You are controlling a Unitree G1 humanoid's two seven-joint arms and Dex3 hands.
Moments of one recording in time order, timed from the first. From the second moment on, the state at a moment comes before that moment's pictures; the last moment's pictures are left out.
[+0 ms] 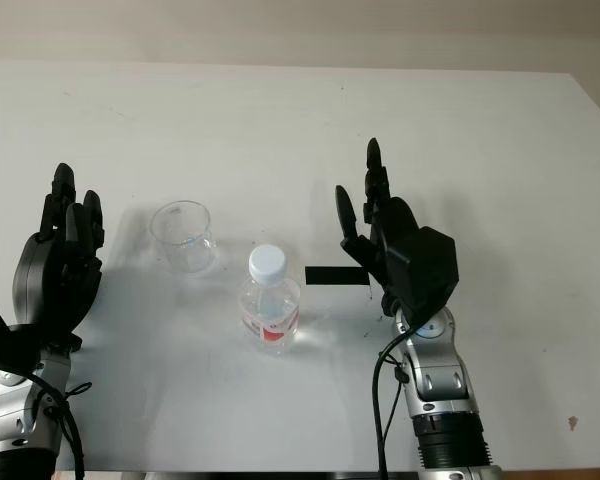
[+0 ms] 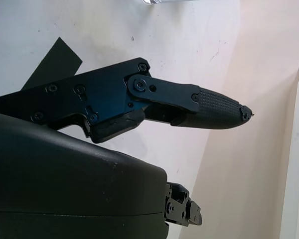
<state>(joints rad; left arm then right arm) -0.17 0.22 0.32 0.19 -0.31 -0.18 -0.27 -0.31 -0.13 -0.01 0.13 0.00 0.03 0.11</state>
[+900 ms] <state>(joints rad) -0.18 0.22 0.31 0.21 -0.31 -0.19 -0.26 -0.43 -0.39 -0.07 0.51 0.27 -0.19 0.95</state>
